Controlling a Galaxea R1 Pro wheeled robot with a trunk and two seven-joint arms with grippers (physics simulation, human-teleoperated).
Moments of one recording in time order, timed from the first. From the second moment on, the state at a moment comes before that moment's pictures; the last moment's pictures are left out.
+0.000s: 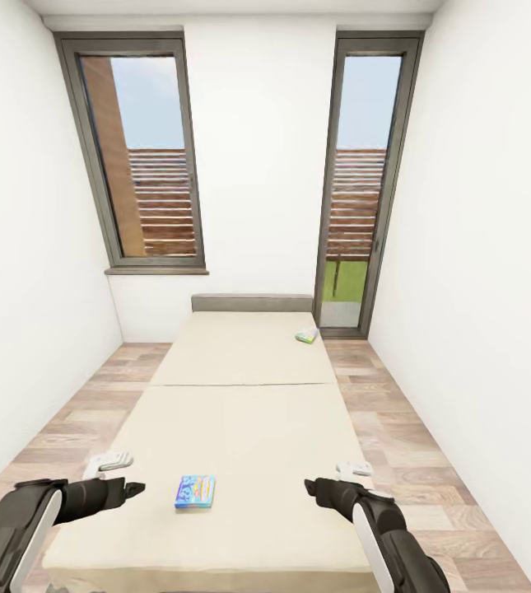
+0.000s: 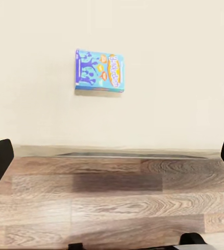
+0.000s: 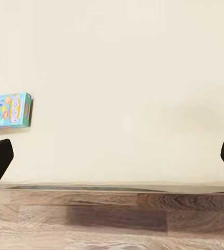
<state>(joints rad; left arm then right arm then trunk) -0.27 0.23 0.17 -1.29 0.11 0.95 -0.38 -0.31 0.12 0.00 -1.07 -0.13 0.59 0.01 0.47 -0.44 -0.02</state>
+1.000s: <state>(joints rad) -0.52 -0.01 0.12 -1.04 0.09 0.83 -0.14 -0.30 0.17 0.15 -1.34 -0.12 0.67 -0.01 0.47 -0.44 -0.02</state>
